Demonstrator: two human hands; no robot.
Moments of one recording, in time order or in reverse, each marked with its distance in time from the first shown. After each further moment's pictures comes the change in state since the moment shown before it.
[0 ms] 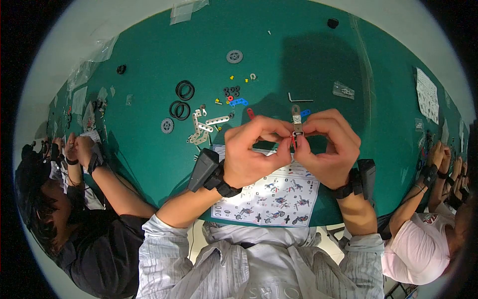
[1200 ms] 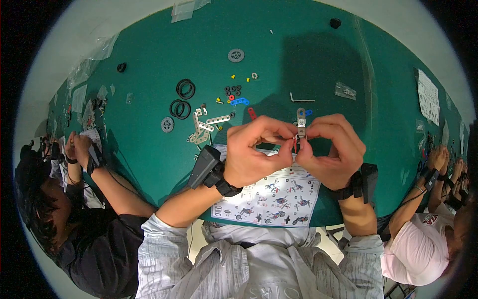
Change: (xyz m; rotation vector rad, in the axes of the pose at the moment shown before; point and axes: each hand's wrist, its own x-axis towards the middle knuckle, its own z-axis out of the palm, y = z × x) left_hand -0.001 0.002 -0.001 -0.056 -0.032 -0.071; right_hand 0.002 -0.006 -0.006 -0.115 -0.020 -0.067
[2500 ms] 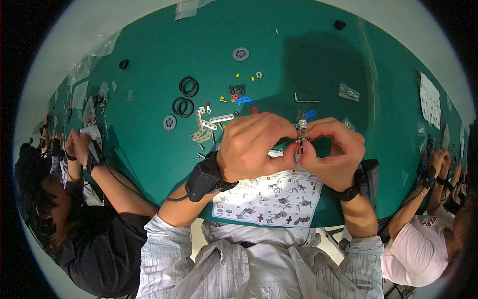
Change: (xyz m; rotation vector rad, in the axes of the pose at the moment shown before) left_hand 0.022 0.007 -0.023 0.457 -0.190 0.447; right_hand -0.004 0.007 0.009 0.174 -0.022 0.146
